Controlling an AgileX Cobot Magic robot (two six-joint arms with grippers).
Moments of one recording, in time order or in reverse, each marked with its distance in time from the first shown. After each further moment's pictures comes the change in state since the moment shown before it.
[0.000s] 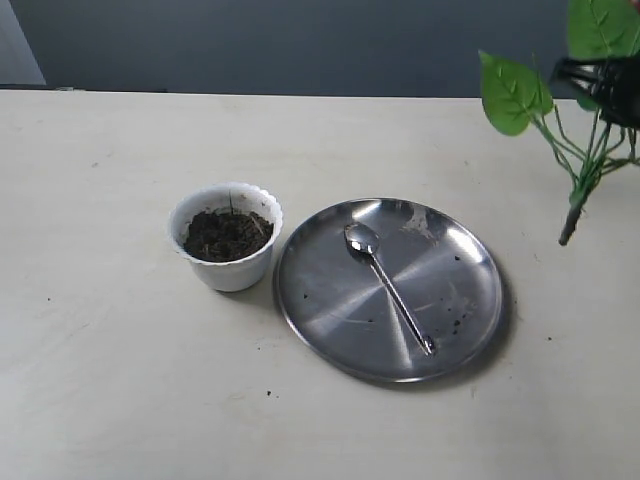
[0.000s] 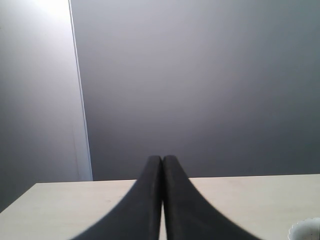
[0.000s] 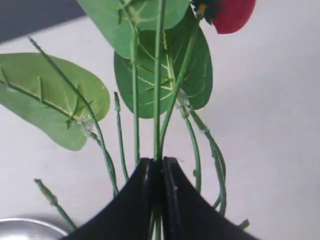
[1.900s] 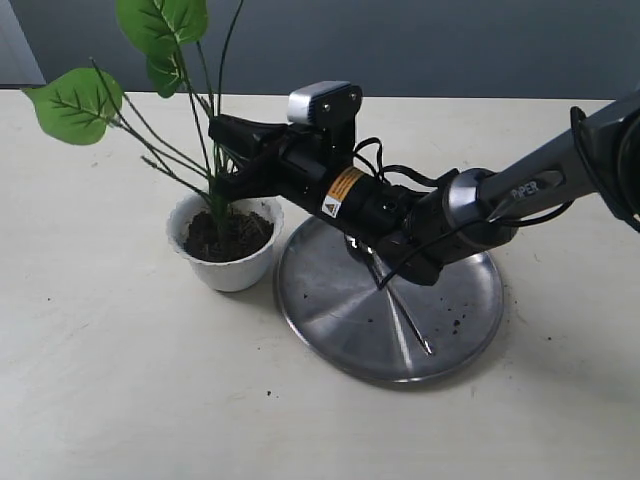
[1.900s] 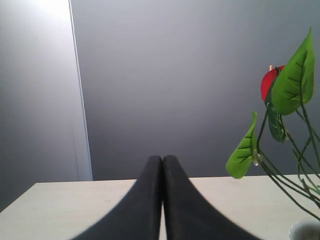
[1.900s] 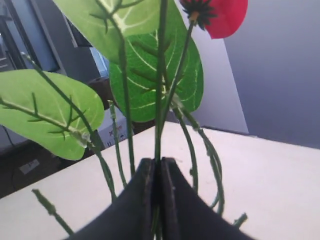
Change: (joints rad) left arm 0.000 0.000 0.000 0.000 0.000 0.000; right arm 0.533 0.663 -0.069 0.228 -1.580 -0.395
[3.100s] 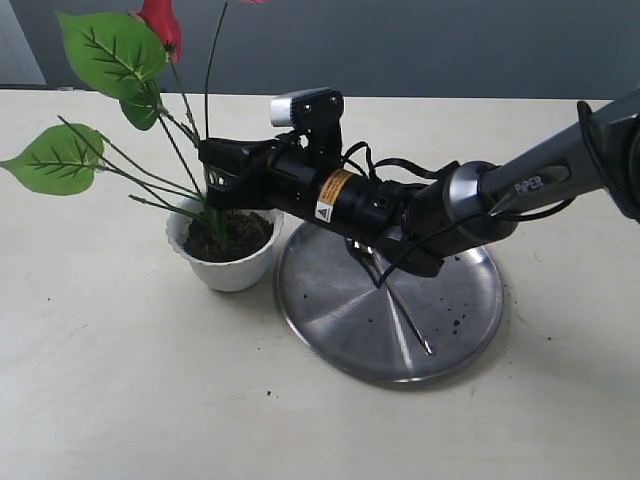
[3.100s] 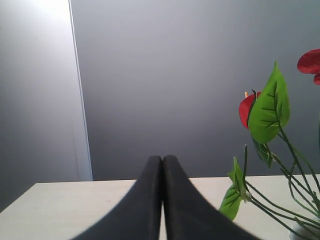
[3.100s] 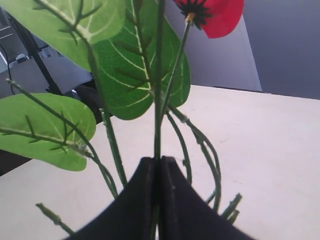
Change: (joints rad) left arm 0.000 0.000 0.000 0.000 0.000 0.000; right arm 0.006 -0.011 -0.015 -0.125 0.162 0.129
